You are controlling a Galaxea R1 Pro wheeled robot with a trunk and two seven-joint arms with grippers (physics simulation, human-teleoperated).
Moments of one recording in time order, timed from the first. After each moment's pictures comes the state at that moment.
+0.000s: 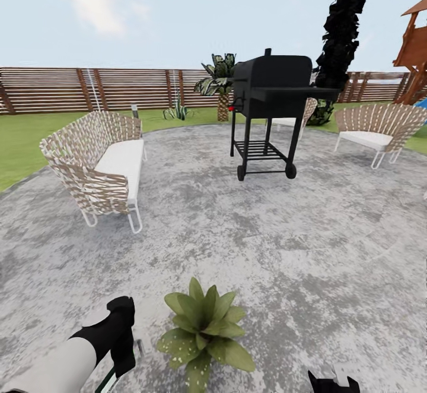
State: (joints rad) left arm -0.66 0.09 -0.28 -0.50 -1.09 0.64 -1.15; right arm -0.44 -0.19 -0.13 -0.03 0.04 -0.41 0.16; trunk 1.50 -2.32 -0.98
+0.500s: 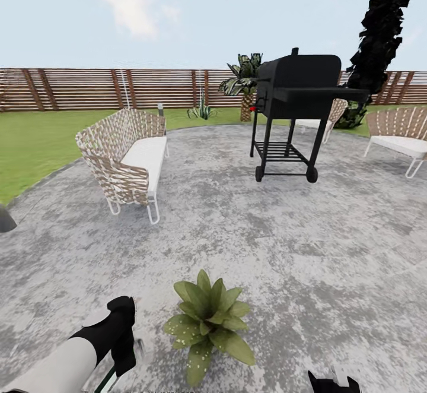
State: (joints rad) left arm -0.66 0.09 -0.28 -0.50 -1.09 0.64 -1.14; right arm -0.44 -0.19 -0.13 -0.03 0.04 -0.41 0.16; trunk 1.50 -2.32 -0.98
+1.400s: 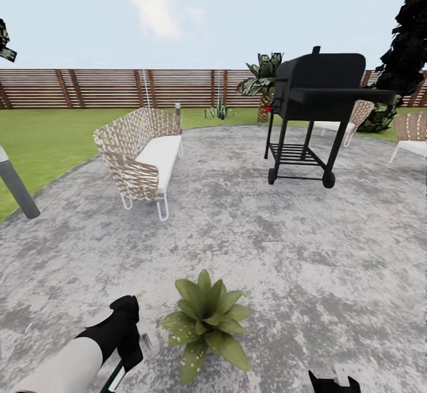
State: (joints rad) left arm -0.66 0.05 -0.19 -0.50 -1.08 0.68 -1.05; right arm -0.44 -0.19 -0.13 -0.03 0.04 -0.41 0.16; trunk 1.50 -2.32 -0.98
